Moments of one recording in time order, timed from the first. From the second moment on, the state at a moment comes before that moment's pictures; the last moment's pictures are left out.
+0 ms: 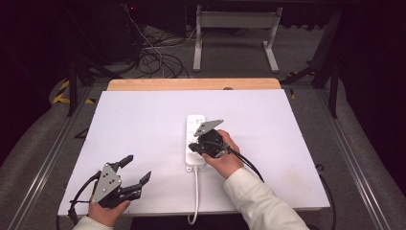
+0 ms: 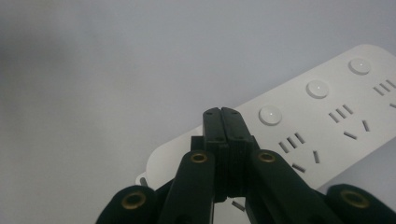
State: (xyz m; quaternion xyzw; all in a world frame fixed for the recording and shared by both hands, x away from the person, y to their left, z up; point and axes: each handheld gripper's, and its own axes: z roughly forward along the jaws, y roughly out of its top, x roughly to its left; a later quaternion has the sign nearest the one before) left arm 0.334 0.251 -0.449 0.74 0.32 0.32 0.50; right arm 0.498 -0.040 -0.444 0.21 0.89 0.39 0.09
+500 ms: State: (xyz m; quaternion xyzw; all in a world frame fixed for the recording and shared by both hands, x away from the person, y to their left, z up) left arm 0.334 0.251 -0.450 0.74 0.32 0.32 0.50; right arm 0.499 -0.033 -0.455 0.21 0.90 0.38 0.09
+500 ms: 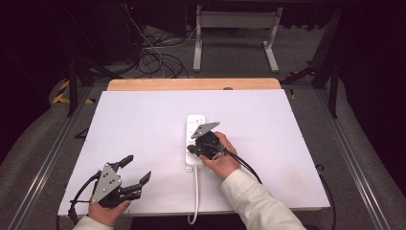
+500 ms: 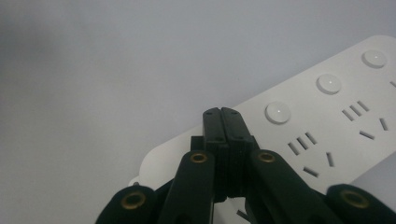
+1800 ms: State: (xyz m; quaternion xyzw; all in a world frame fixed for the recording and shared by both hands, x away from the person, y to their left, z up) left arm 0.334 0.250 -0.450 0.75 0.32 0.32 0.49; right arm 0.494 -0.033 -0.461 0.21 0.89 0.39 0.10
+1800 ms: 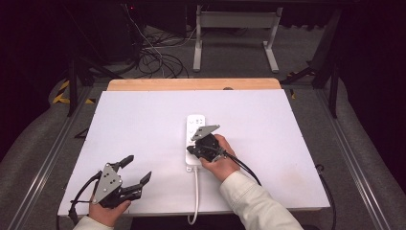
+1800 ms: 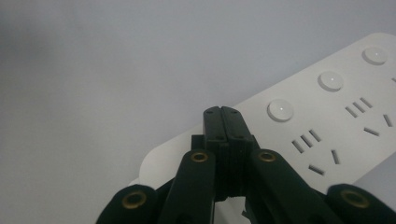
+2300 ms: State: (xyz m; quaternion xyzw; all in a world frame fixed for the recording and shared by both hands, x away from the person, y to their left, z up) left arm 0.334 0.251 -0.450 0.74 0.32 0.32 0.49; right arm 0.495 -0.029 -0.463 0.22 0.89 0.40 0.10
